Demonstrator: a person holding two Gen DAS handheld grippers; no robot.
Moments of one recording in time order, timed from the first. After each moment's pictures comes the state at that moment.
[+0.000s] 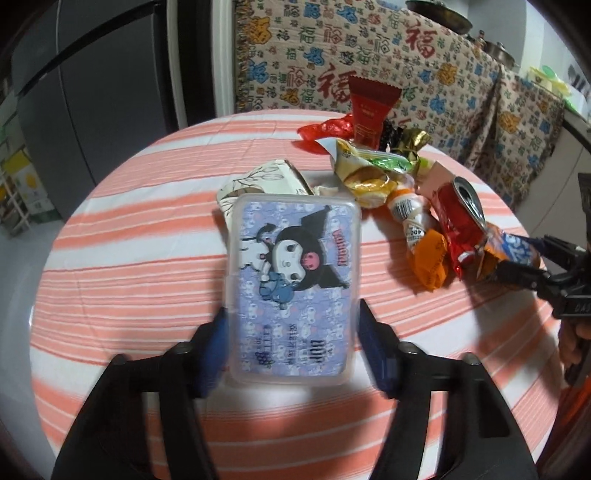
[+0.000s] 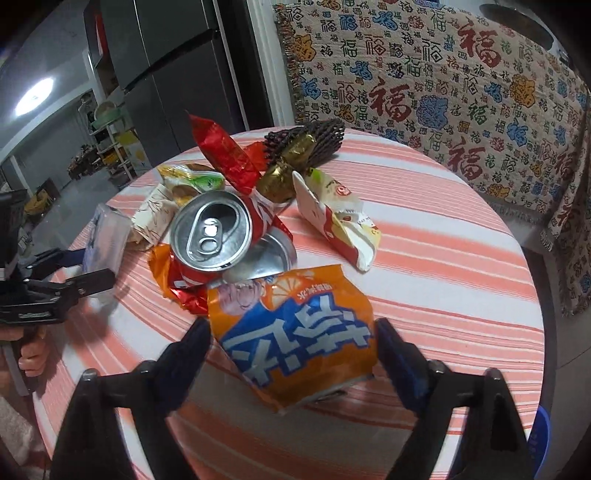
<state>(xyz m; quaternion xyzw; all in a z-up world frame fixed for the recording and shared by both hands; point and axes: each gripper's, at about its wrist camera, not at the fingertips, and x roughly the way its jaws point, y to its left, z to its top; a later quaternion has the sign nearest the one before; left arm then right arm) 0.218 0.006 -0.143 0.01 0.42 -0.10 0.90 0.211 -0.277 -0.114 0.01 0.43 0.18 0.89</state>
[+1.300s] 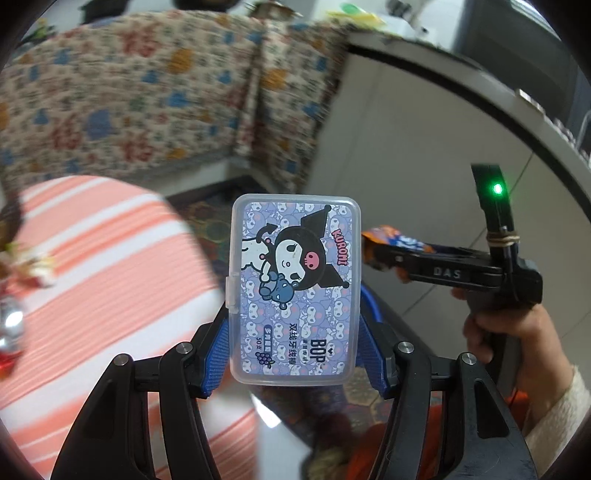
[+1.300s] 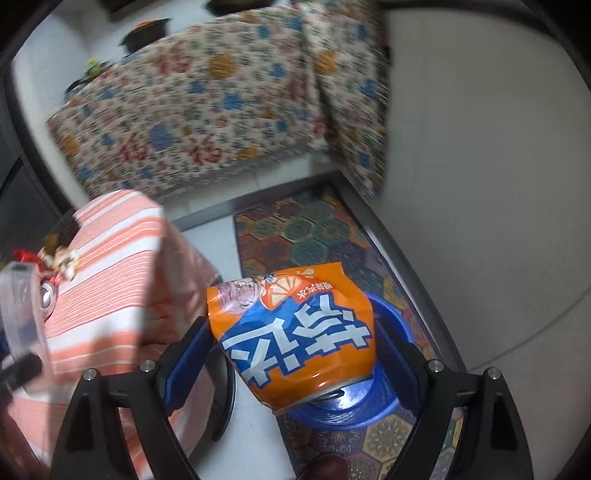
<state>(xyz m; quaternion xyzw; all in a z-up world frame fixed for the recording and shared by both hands) 0.119 -0.375 -0.088 0.06 0.39 -0.42 0.81 0.049 -0.599 -0.108 0.17 0.42 -0.16 0.88</state>
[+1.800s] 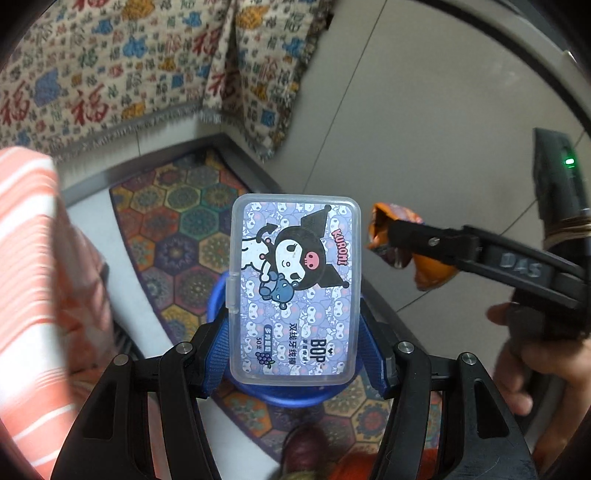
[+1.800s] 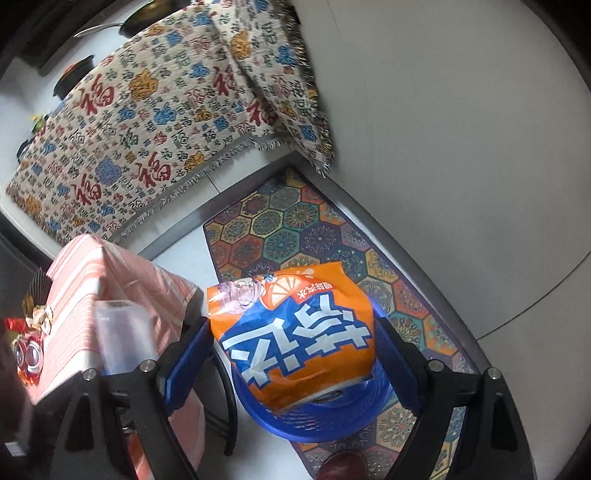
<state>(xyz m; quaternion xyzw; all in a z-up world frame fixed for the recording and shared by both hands) 0.141 -0.490 -0.168 0.07 0.46 -0.42 0.78 0.045 -0.685 -0.160 0.27 0.41 -0.20 0.85</state>
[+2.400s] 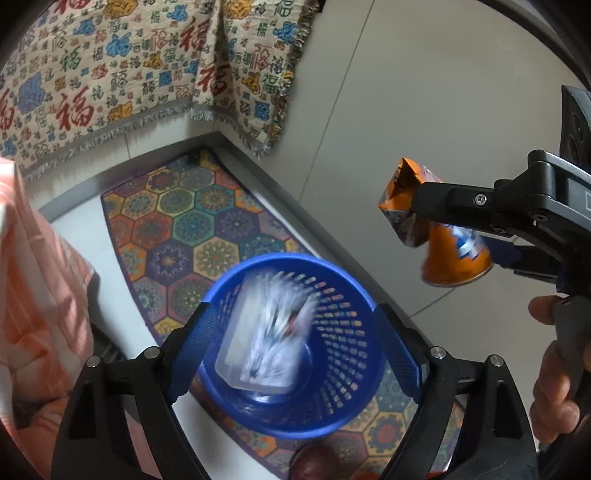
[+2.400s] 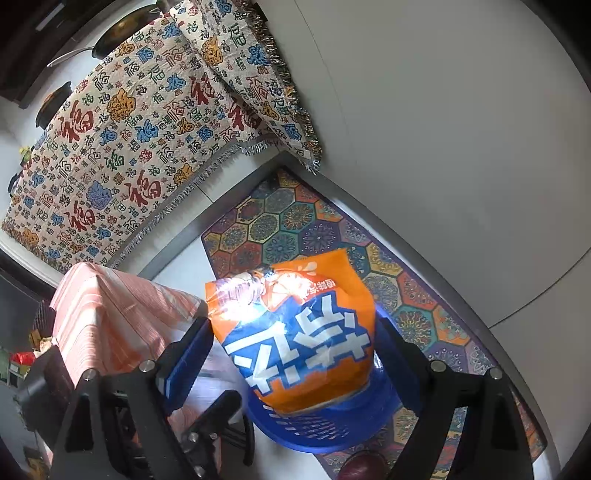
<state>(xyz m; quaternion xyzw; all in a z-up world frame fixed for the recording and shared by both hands) 0.155 -0.528 -0.204 0.09 0.45 -0.42 0.78 0.046 -0.711 -0.174 0.32 0.40 -0.21 0.83</state>
